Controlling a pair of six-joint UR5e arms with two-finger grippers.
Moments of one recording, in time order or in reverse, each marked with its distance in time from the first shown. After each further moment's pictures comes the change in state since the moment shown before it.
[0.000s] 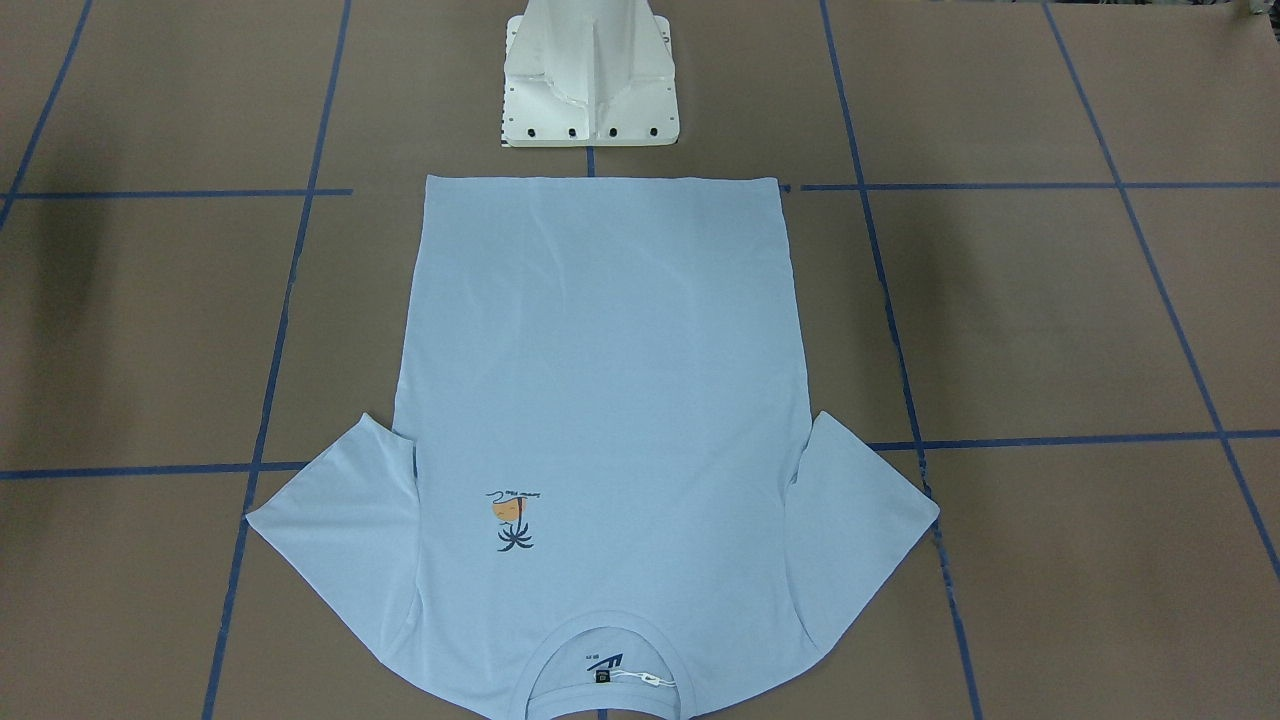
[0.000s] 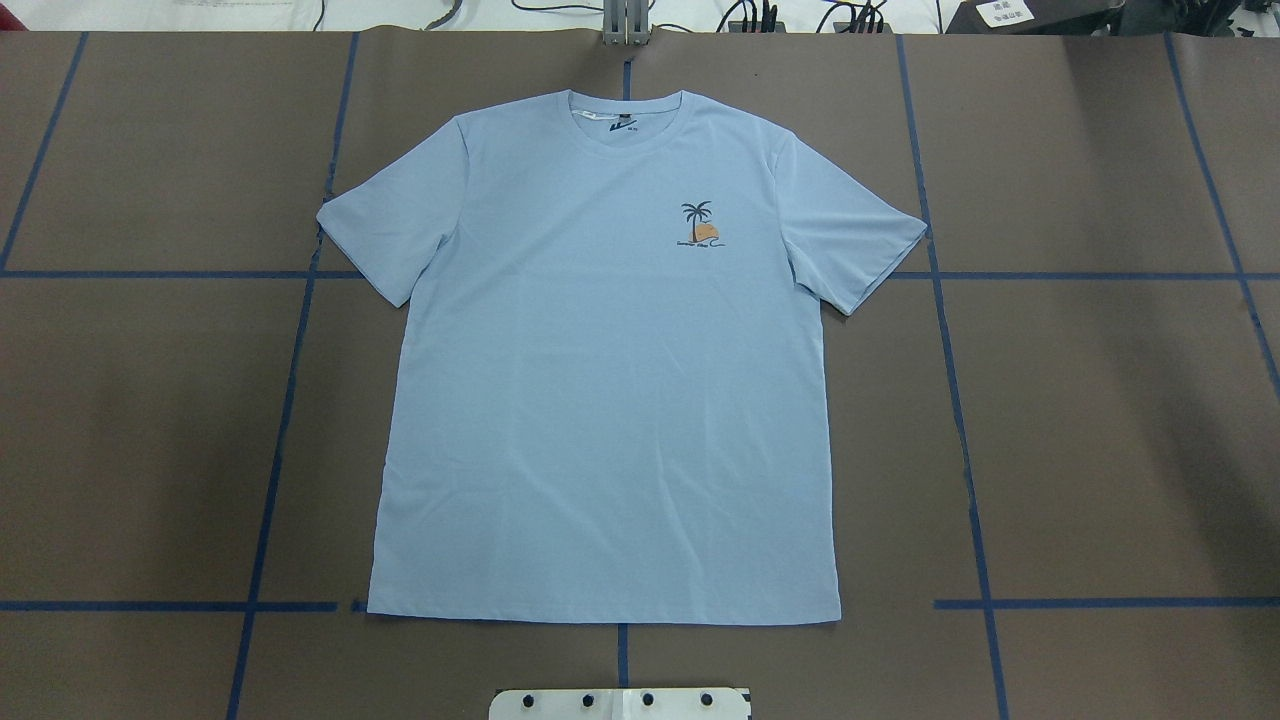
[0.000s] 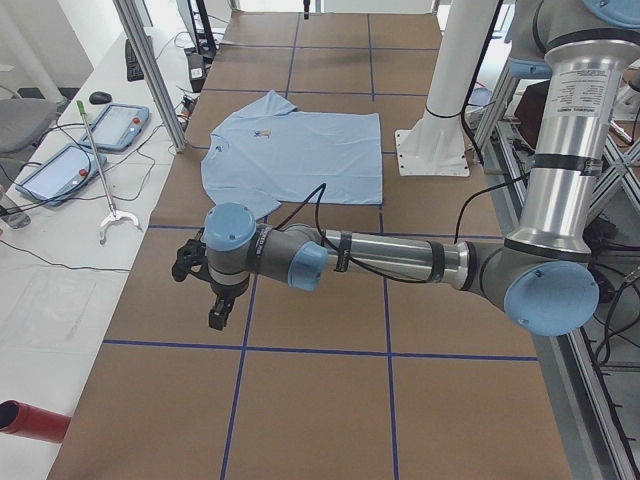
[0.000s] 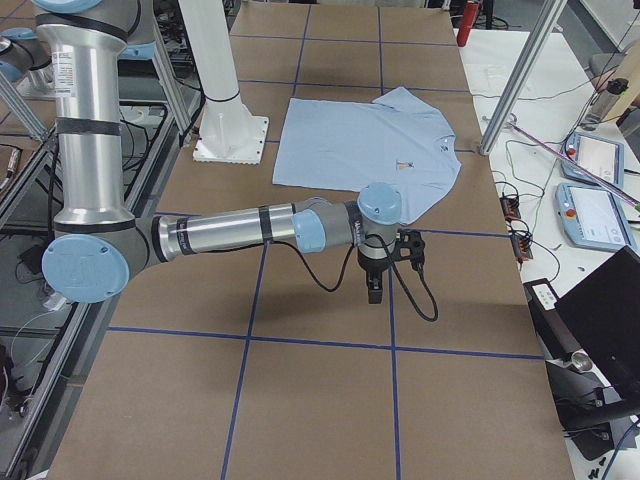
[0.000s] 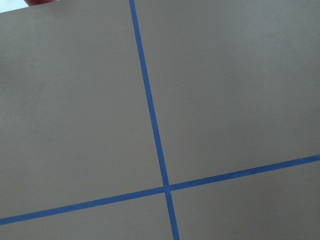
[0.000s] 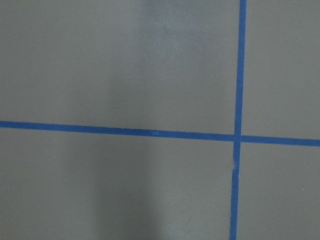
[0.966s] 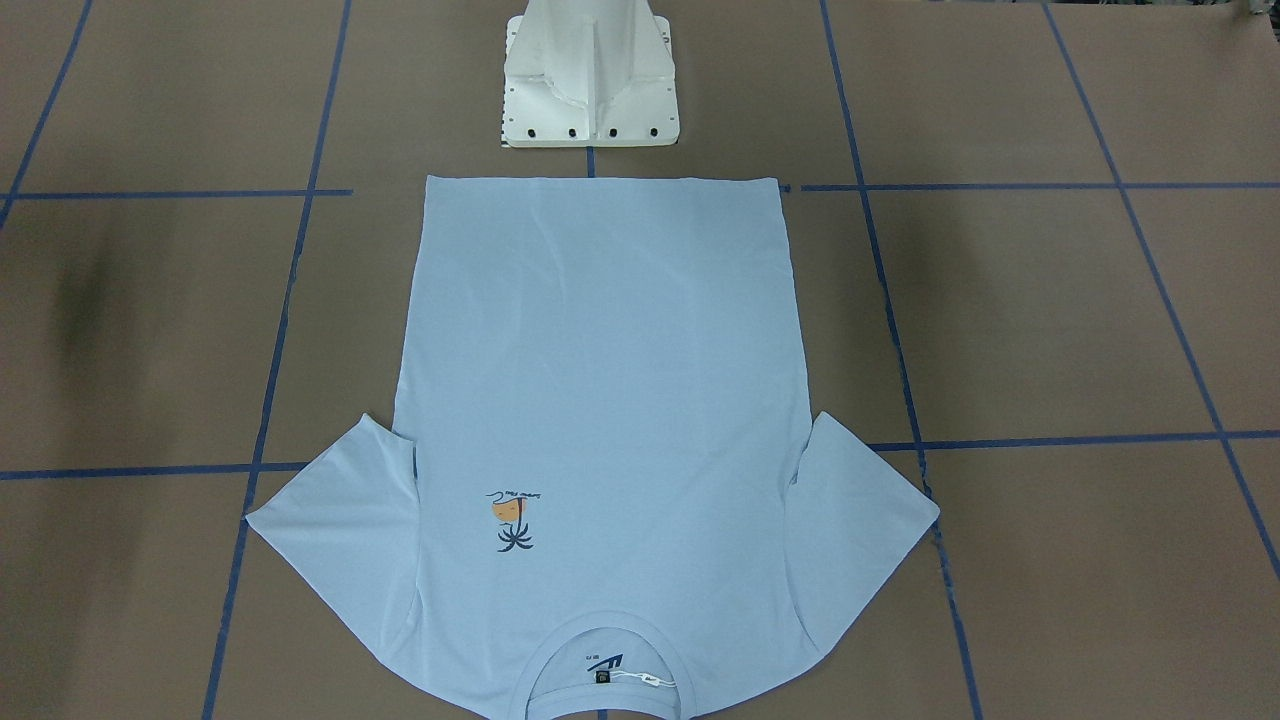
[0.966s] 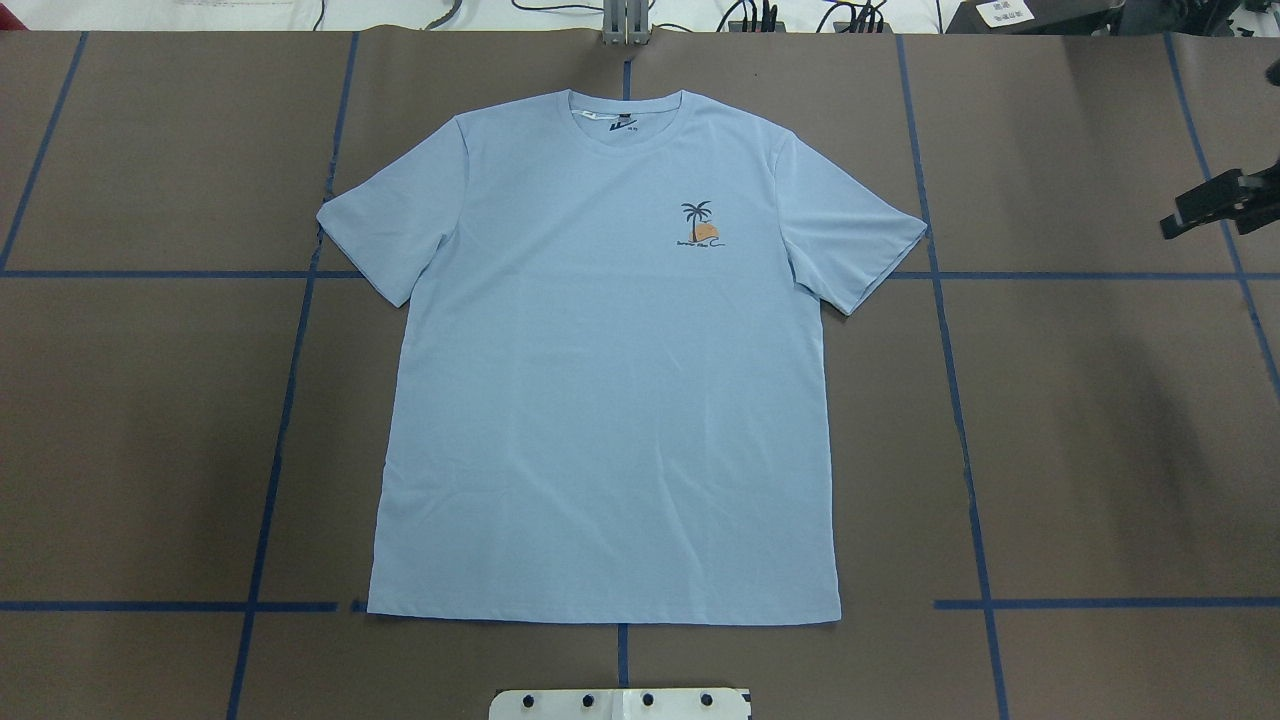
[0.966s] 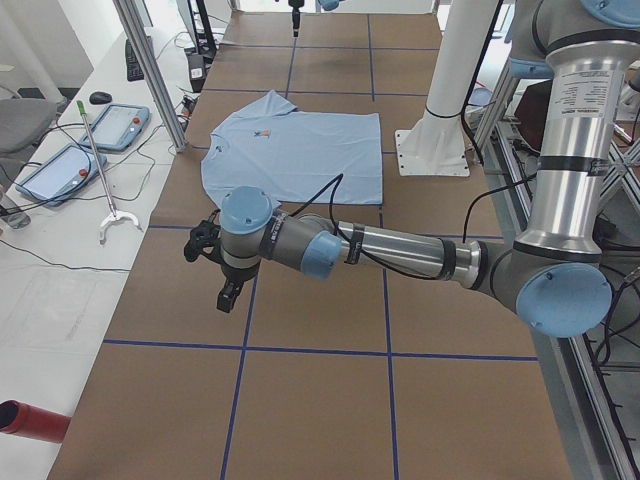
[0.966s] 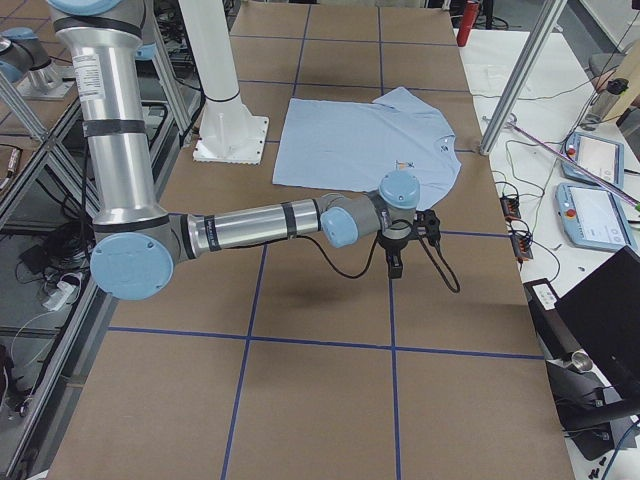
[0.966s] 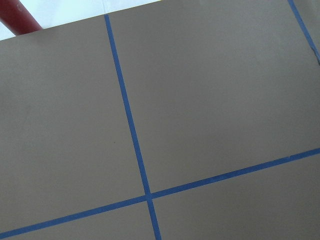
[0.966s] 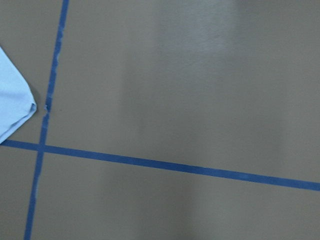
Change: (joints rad) left arm 0.017 0.049 -0.079 -0.016 -0.040 -0.003; right arm -0.201 0.093 -0.086 0.273 0.006 0.290
